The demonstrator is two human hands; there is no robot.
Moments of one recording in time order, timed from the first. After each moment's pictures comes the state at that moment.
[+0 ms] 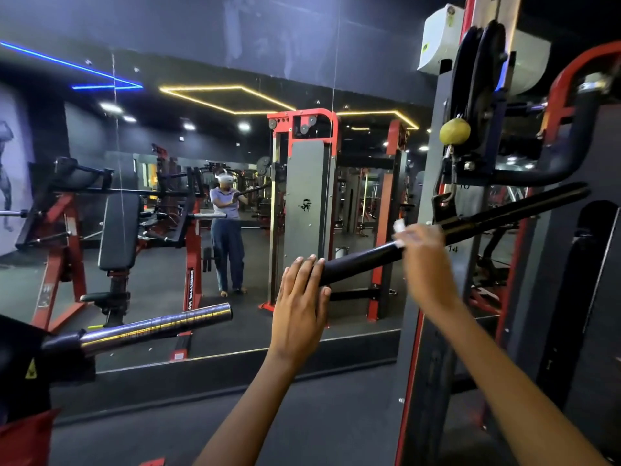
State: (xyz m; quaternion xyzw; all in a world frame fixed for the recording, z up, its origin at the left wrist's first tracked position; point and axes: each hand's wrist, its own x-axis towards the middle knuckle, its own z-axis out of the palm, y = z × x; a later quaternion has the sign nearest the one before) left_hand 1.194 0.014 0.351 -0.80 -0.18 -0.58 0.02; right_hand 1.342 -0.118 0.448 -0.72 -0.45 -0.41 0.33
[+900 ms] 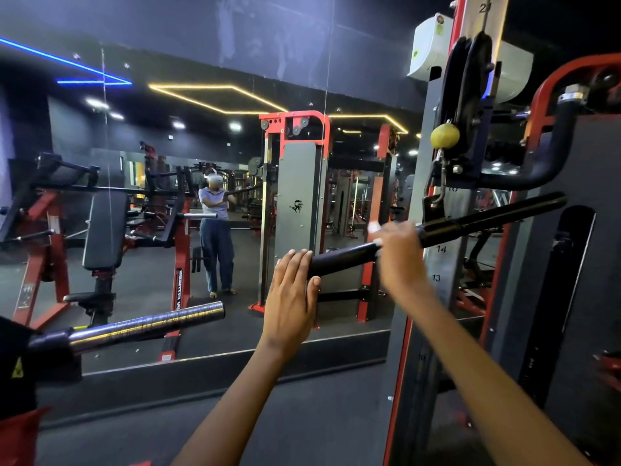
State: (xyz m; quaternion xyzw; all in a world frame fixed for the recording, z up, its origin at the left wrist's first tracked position) left_hand 1.186 0.011 0.363 -0.79 -0.17 -0.59 -0.05; right_hand 1.317 -0.105 0.459 -0.75 -0.43 -0.42 0.27
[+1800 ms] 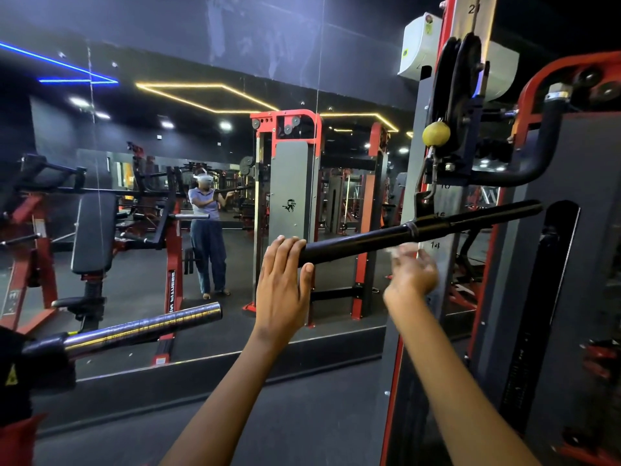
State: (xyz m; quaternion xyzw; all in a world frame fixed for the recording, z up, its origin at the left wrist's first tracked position) left_hand 1.171 0.010 0.382 -0.77 -0.16 -0.62 -0.04; right_hand 1.305 -0.102 0.444 -0.32 -0.04 0.06 0.95
